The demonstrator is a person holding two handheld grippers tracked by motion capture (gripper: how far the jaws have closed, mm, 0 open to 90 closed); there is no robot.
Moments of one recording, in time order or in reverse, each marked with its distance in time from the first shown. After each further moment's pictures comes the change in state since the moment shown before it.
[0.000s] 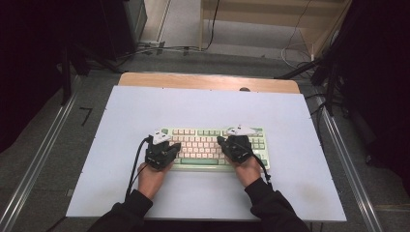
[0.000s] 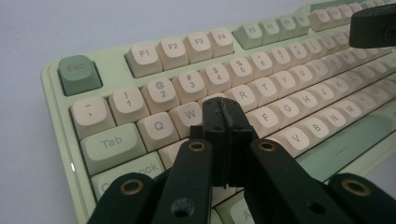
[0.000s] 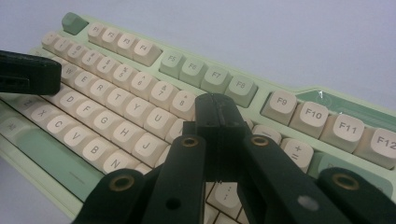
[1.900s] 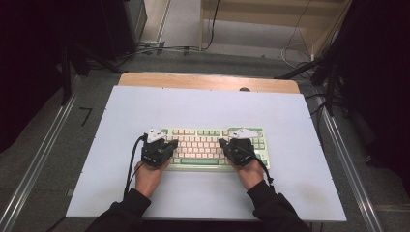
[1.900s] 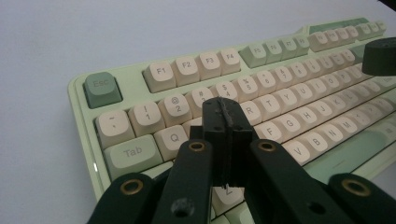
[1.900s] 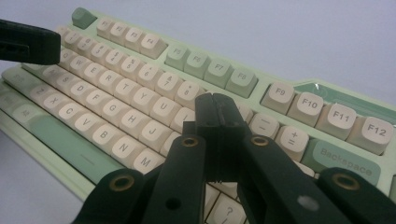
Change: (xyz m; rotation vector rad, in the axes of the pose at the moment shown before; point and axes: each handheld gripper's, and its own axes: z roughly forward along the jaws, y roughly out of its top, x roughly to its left) left arm 0.007 0.005 -0.009 -0.054 -0.002 -0.029; right arm 0.002 -0.006 -0.011 0.000 0.007 -0.014
